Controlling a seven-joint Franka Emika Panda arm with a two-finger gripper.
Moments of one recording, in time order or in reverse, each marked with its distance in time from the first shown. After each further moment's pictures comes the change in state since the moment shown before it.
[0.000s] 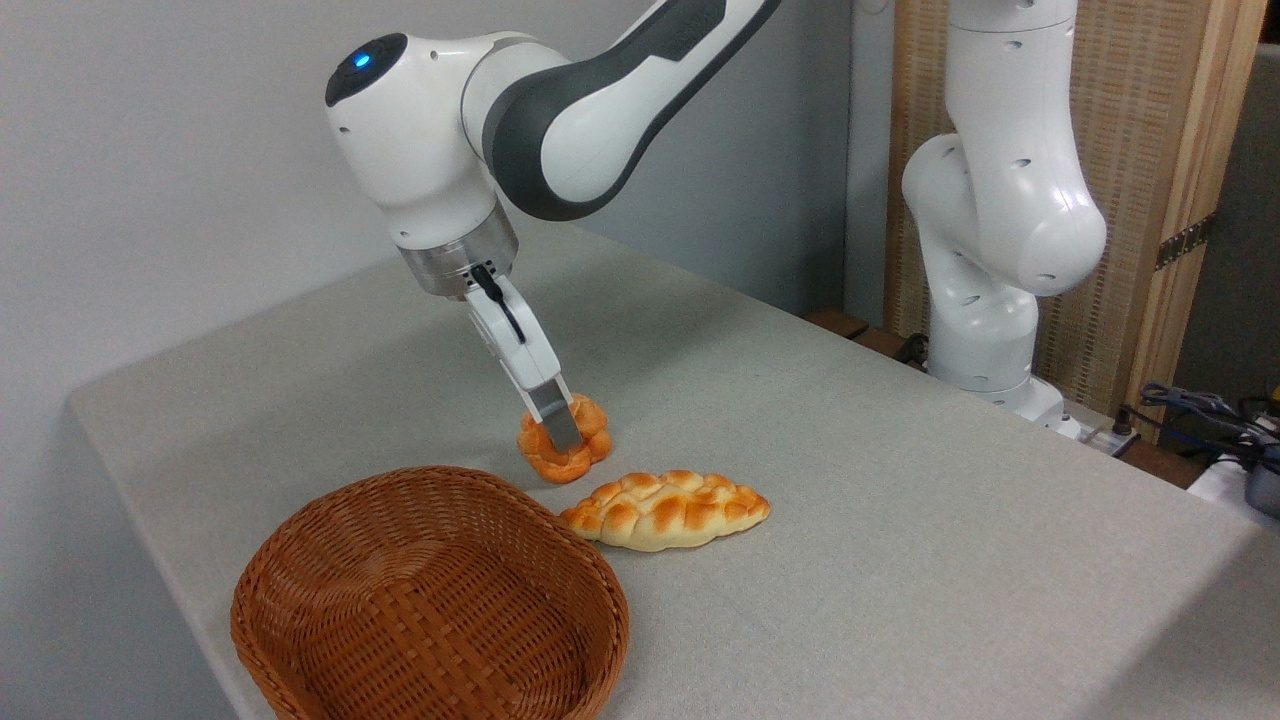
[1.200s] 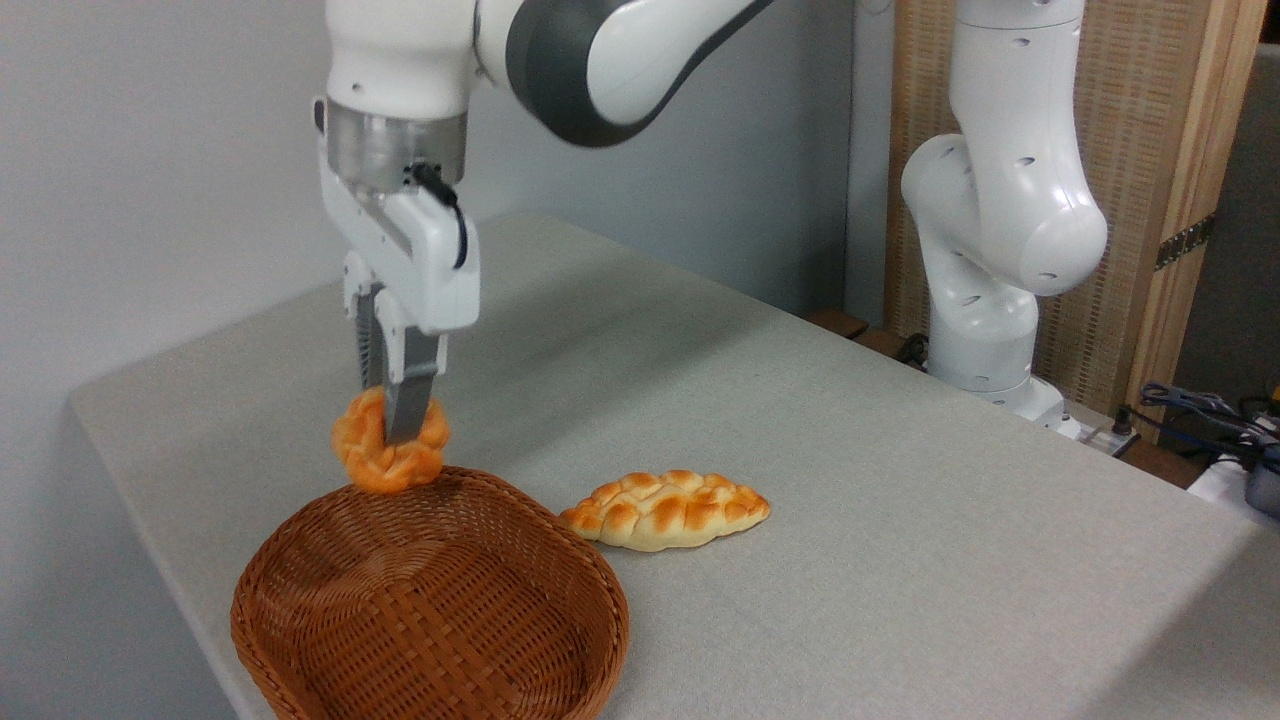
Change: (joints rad) arm 0.013 -0.019 0.105 0.137 -0.037 0.341 0.000
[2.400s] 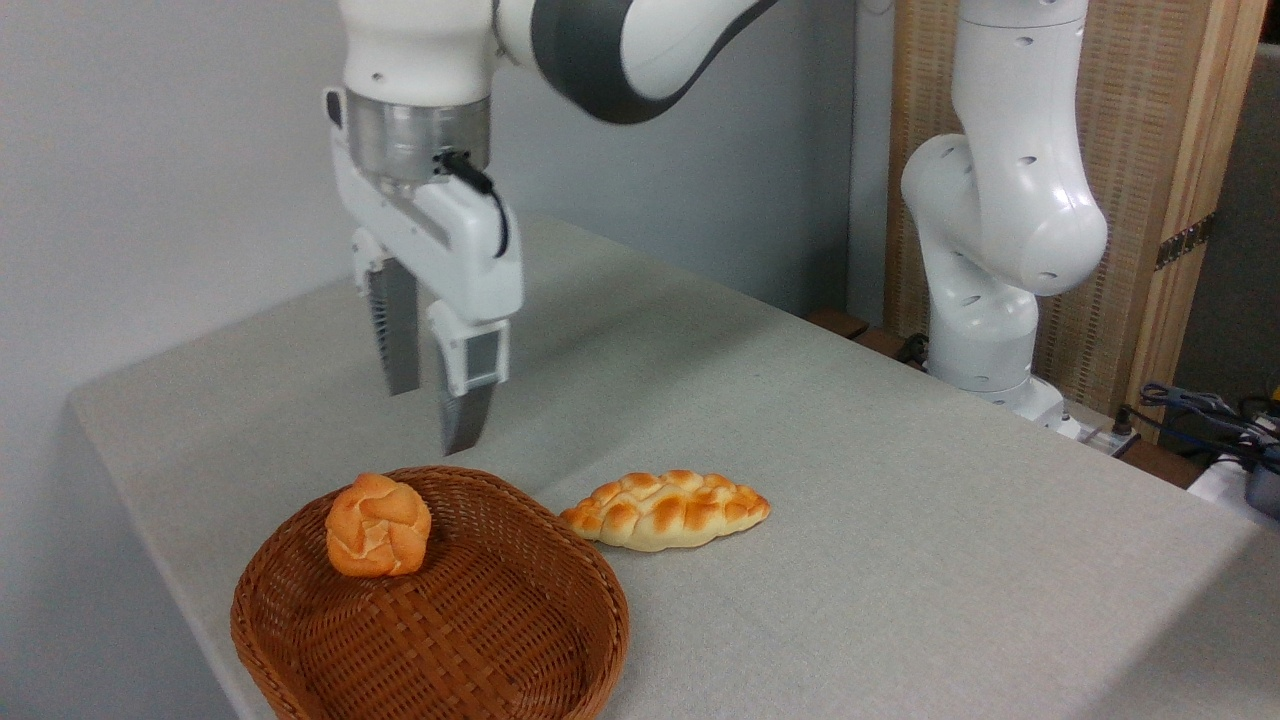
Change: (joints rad) arm 0.001 -0.049 0.053 0.026 -0.004 -0.175 -0.020
